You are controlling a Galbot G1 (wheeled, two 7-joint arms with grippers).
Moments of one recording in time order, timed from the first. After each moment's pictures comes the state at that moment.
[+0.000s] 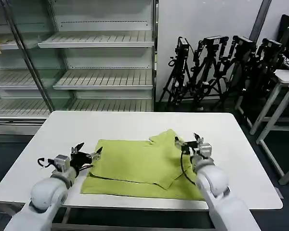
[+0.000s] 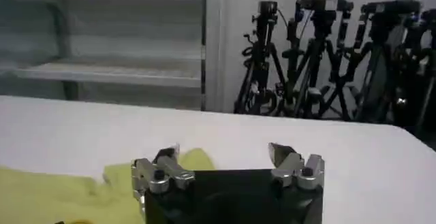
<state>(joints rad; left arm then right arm) 1.02 -0.99 -0.37 -1.80 -0.51 0.51 -0.04 -0.78 1.27 0.20 1.67 0.42 -0.57 0.27</state>
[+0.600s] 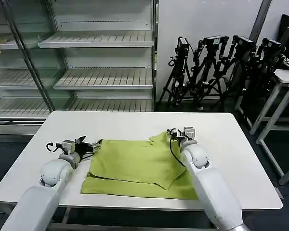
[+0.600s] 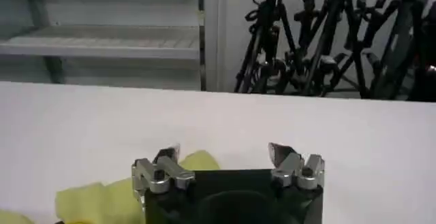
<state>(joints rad) 0.81 -1.00 -0.28 -1.53 -0.51 0.52 0.00 -0.58 1.36 0.15 1.34 0.46 -0.58 0.25</state>
